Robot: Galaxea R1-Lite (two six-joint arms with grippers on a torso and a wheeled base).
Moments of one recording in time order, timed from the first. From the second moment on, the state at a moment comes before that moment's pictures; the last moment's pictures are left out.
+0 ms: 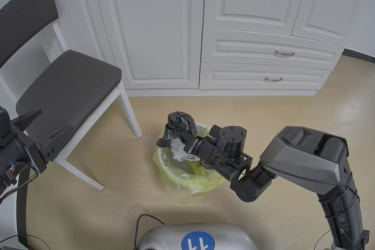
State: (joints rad) left arm -0.33 0.97 -0.44 -0.48 0.03 0.05; right arm 0.67 2.52 -1.20 -1.30 -0.01 0.71
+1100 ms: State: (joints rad) left arm -0.33 0.99 -0.43 -0.50 0.03 0.04; right arm 0.65 2.63 -1.27 -1.28 -0.02 0.71
